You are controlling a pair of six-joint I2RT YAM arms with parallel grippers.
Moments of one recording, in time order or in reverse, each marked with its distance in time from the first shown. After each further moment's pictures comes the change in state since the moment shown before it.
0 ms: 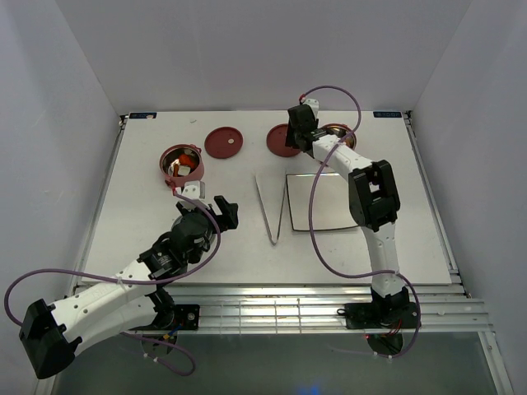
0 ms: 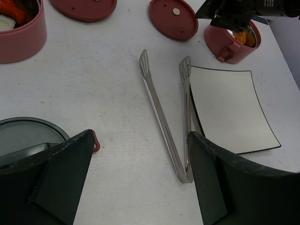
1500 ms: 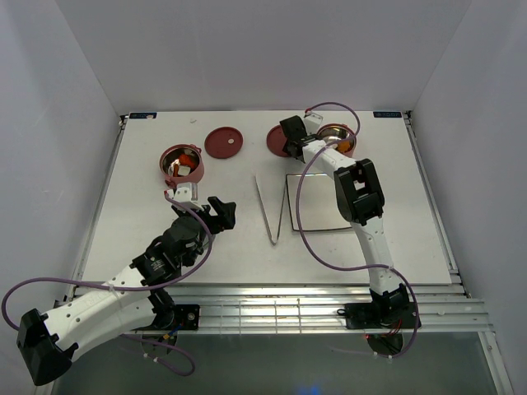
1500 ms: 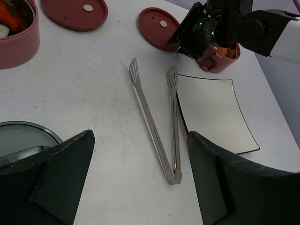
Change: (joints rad) left arm 0.000 -0.085 -0.015 0.002 0.017 -0.016; right arm 0.012 0.209 0.129 -0.062 0.161 0.372
